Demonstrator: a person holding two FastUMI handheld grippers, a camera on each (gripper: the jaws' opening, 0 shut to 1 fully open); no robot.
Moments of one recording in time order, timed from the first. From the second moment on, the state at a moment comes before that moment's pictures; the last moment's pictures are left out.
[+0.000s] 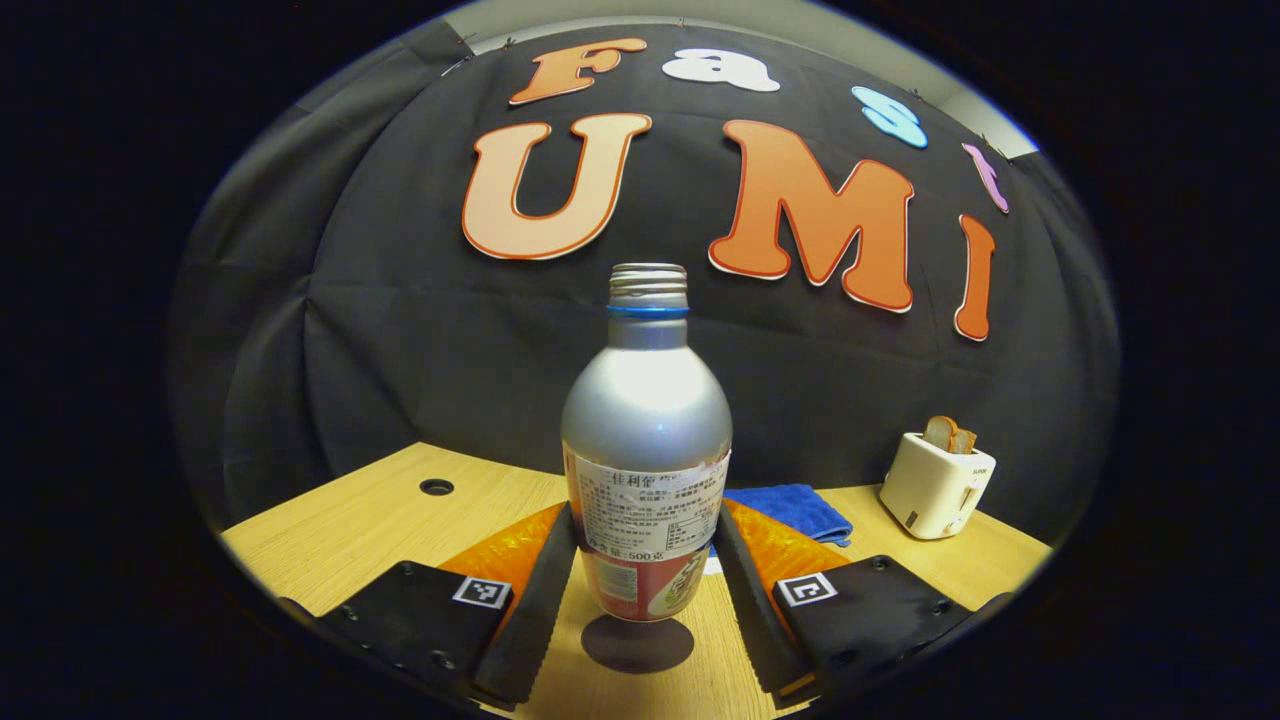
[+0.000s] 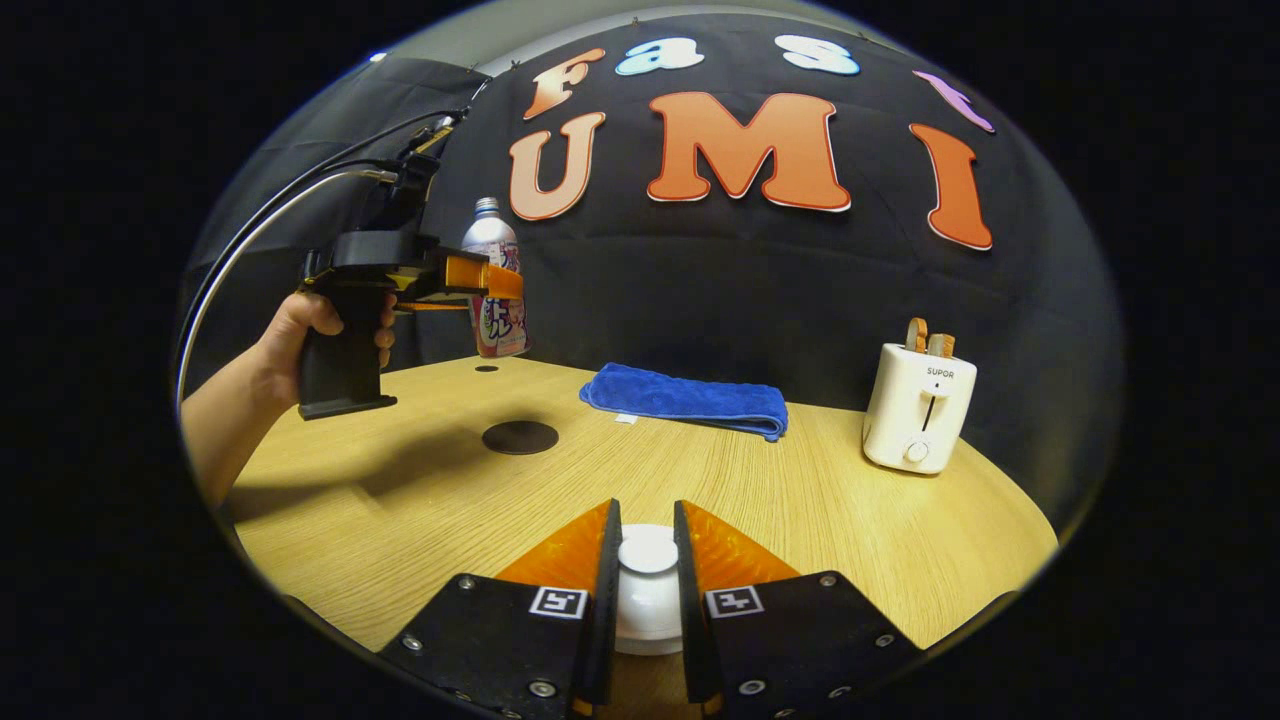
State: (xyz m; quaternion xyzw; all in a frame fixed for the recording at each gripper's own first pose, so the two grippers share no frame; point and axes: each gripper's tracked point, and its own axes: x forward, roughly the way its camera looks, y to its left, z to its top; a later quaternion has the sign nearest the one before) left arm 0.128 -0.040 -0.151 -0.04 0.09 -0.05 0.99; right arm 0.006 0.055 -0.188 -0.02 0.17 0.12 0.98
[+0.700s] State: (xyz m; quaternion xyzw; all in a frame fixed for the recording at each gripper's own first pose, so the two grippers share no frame) left arm 0.140 -0.043 -0.252 -0.05 0.19 -0.06 0.98; right arm 0.005 0.032 -0.137 0.01 0.09 0.10 0.99
